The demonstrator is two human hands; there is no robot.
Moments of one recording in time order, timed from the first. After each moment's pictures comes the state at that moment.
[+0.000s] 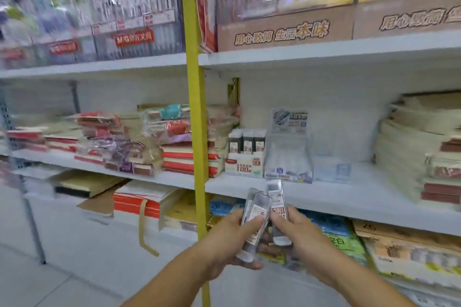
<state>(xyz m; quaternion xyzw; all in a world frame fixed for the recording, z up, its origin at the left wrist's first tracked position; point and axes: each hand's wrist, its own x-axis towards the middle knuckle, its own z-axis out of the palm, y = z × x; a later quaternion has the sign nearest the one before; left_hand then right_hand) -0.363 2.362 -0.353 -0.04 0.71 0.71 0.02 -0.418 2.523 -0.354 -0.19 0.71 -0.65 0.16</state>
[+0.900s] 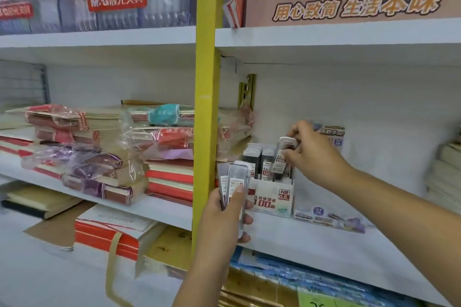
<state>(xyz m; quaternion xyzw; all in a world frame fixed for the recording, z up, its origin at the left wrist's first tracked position) -0.487 2.290 -0.332 -0.08 0.61 0.75 -0.25 -0.608 2.438 -0.230 -0.30 0.87 -0.29 -0.24</state>
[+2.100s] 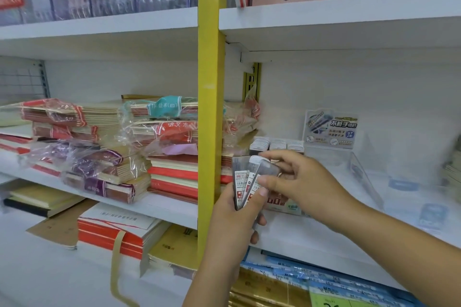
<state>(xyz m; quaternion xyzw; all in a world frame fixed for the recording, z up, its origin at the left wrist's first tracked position) -0.490 2.287 -0.339 0.00 0.63 0.74 -0.23 -0.557 2.416 -0.272 -0.38 0.76 -0.53 -0.02</state>
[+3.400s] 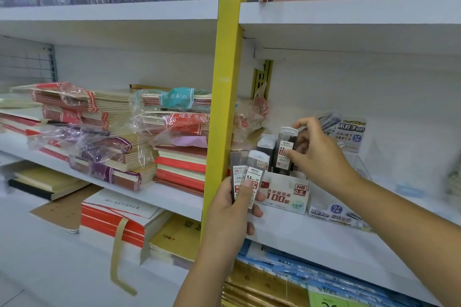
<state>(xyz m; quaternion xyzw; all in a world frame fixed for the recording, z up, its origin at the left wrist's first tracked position) -0.490 2.278 -0.345 -0.01 0.62 0.74 -0.26 -0.617 2.415 -0.256 -0.34 0.84 -0.32 -0.28</state>
